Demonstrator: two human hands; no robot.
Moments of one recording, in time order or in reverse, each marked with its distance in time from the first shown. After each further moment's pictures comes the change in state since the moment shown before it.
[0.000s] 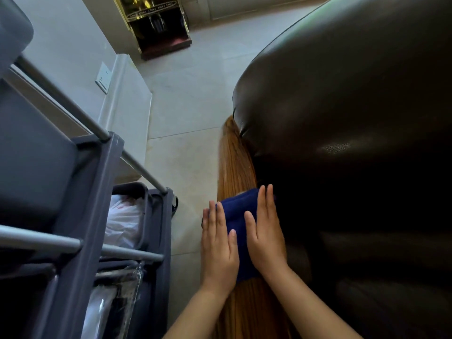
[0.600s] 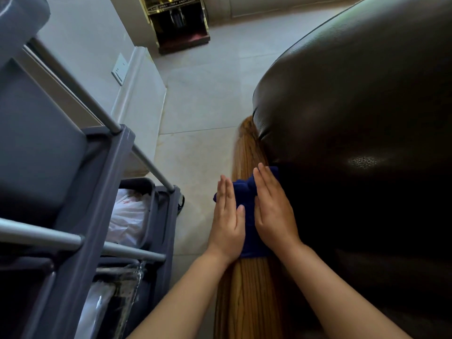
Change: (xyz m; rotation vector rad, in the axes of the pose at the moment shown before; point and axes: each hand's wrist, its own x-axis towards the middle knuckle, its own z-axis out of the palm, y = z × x) left_hand 0.069 -0.006 -0.003 -0.143 -0.056 0.053; right_hand 0.065 -0.006 -0.002 -0.143 -0.111 -0.314
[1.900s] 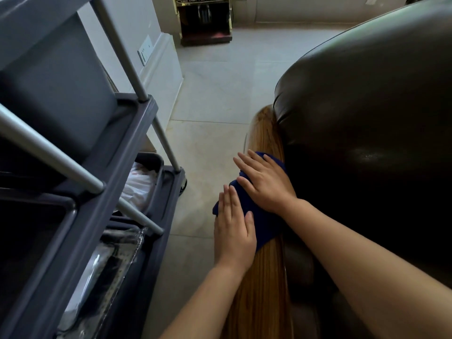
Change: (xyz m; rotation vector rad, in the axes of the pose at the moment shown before) left_hand -0.084 0.000 0.022 0.110 0.180 -0.147; right_hand 0.016 -0.006 0.006 -0.372 -0.305 -0.306
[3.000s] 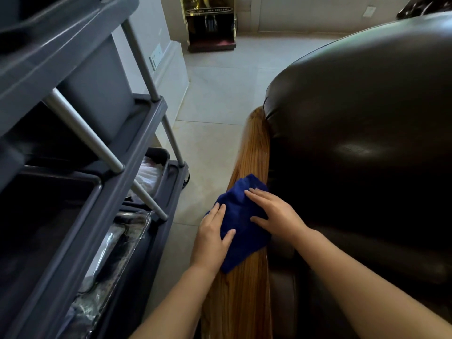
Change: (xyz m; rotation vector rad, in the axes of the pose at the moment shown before) left_hand -0.082 0.000 -0.042 0.018 -0.046 -0.084; right_hand -0.127 -0.024 -0.023 0.222 -0.140 0.062
